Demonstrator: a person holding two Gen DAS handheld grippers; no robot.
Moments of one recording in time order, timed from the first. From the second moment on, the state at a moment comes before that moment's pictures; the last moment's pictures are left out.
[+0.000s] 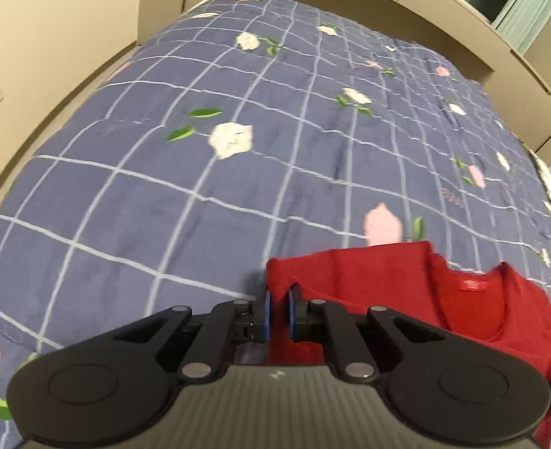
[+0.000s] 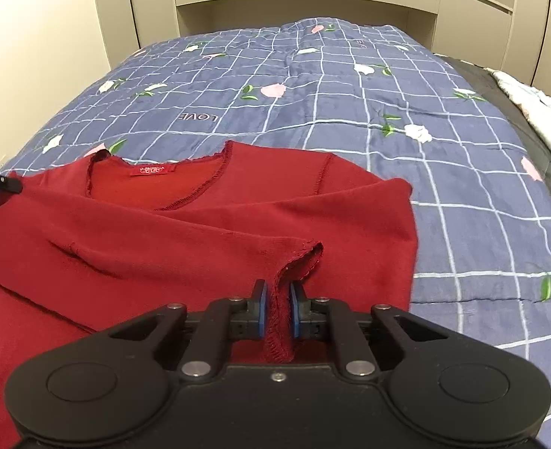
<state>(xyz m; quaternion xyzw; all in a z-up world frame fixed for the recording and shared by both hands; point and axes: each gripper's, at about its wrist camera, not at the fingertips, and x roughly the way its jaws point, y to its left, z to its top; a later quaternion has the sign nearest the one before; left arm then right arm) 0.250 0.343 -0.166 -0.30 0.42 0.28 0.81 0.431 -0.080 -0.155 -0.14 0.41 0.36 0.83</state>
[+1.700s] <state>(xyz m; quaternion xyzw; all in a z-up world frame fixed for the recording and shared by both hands) 0.076 0.177 -0.122 -0.27 0.42 0.36 0.79 0.219 -0.270 -0.116 -0.16 0.50 0.30 0.80</state>
